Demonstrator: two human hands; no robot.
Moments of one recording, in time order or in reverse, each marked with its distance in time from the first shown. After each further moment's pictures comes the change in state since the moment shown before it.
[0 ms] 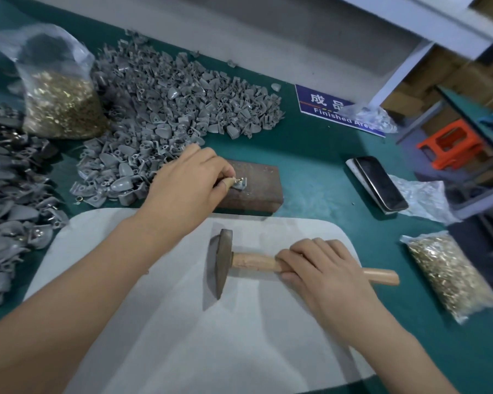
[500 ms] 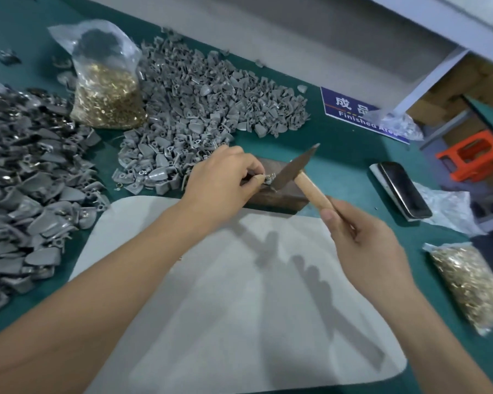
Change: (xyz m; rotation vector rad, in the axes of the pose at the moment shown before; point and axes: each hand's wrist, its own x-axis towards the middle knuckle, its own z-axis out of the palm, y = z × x) left_hand -0.002 0.001 0.000 -0.187 0.009 -0.148; right_hand 0.042 -0.009 -0.031 0.414 -0.043 0.662
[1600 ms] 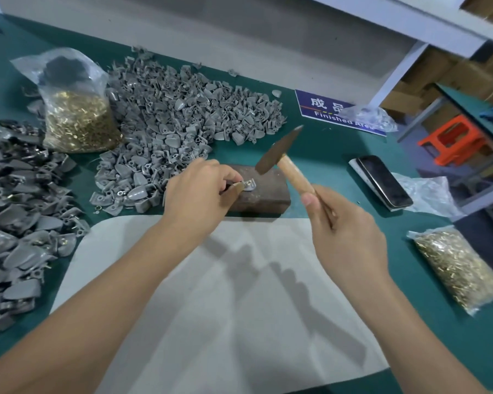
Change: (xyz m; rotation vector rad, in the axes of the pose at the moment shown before) left_hand 0.000 0.005 0.000 0.094 0.059 0.001; right_hand 0.006 -0.011 0.010 -0.050 0.201 0.049
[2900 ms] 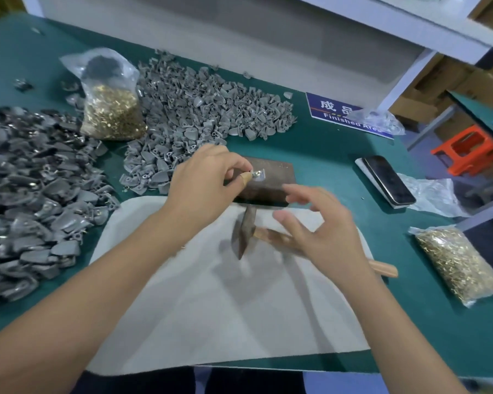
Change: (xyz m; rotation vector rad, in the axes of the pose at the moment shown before) left_hand -0.024 0.009 -0.030 -0.095 0.058 0.096; right_hand -0.015 0.004 0.014 0.406 -0.024 -0.354
